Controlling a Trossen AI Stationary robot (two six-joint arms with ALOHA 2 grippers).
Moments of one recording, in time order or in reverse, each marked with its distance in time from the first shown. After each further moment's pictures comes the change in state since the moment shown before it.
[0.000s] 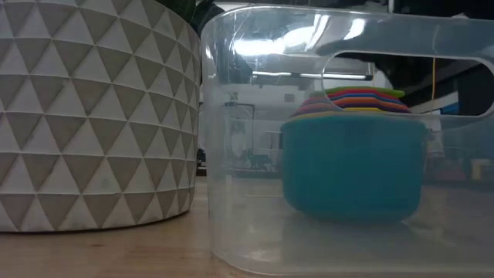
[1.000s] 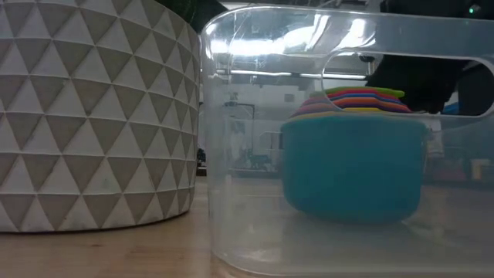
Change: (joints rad) left arm -0.077 -0.267 0.000 -0.112 0.015 0.138; right arm -0.041 -0.113 0.000 -0.680 -0.117 0.133
